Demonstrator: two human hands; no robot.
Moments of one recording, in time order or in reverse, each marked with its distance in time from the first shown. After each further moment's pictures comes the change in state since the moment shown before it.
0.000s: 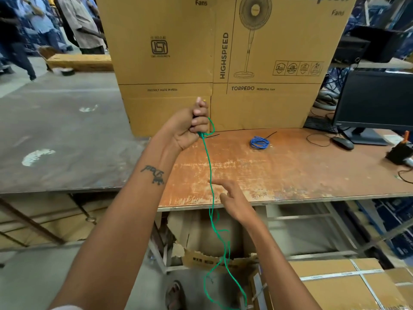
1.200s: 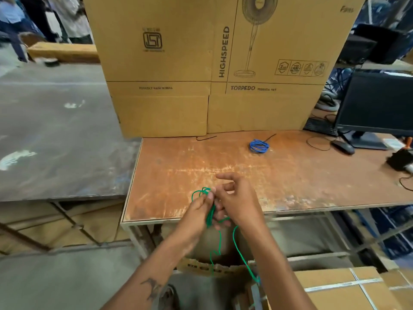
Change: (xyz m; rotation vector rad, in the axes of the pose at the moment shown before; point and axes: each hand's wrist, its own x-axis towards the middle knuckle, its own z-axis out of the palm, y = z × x) left_hand -0.063 -0.169 -0.050 0.490 0.294 -0.053; right_hand 0.018 -0.069 -0.004 0.104 0.289 0.221
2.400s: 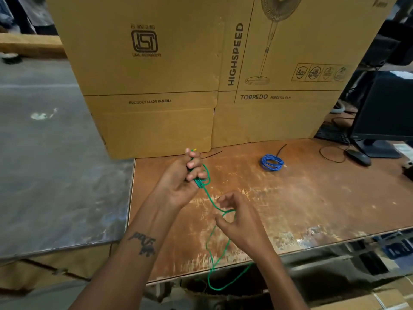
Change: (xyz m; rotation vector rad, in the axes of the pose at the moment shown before) left_hand 0.189 0.145 -0.116 -0.741 -0.089 -0.131; right_hand 0.121 0.012 0.061 -0.356 0.021 -0.241
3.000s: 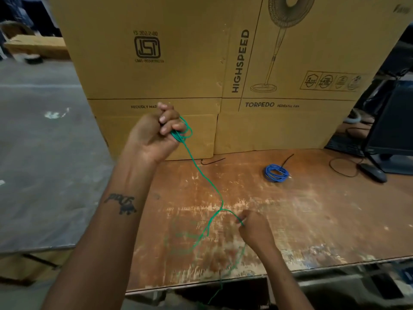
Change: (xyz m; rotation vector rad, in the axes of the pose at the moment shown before) left_hand 0.021 0.096 0.050 -0.110 -0.169 0.232; right_hand 0.057 0.089 -0.017 -0.446 -0.195 0.372
